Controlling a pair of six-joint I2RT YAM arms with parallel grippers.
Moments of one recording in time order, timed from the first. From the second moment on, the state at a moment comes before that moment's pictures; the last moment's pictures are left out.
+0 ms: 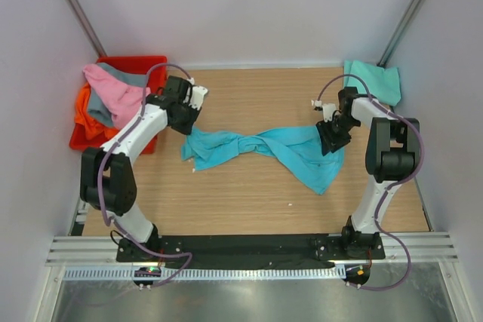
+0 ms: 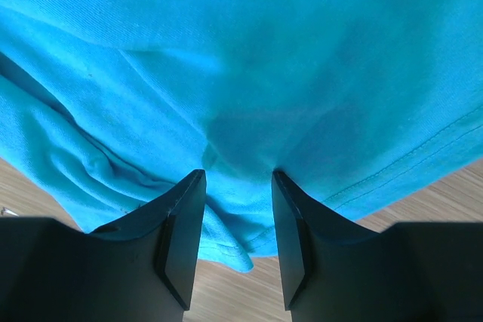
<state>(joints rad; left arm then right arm) -0.28 1.65 1.32 -0.73 0.08 0.21 -0.04 1.94 1.32 -0.86 -0.27 -0.45</state>
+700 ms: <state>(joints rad) -0.31 1.54 1.23 -0.57 0.04 0.16 -0.05 1.94 1.32 -0.85 -0.27 -0.41</state>
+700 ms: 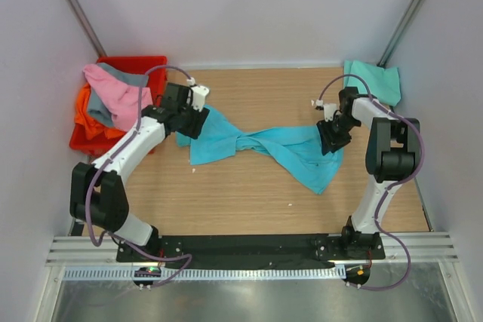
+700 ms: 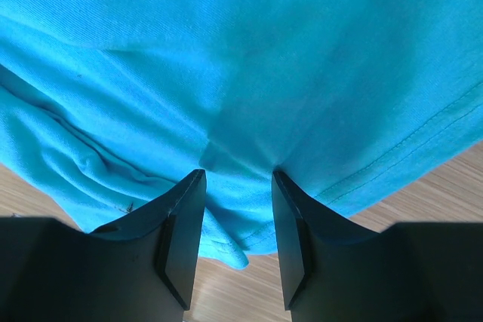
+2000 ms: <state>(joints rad) -0.23 1.70 0.99 -0.44 0.19 0.25 -0.06 1.94 1.32 -0.85 -0.31 -0.41</state>
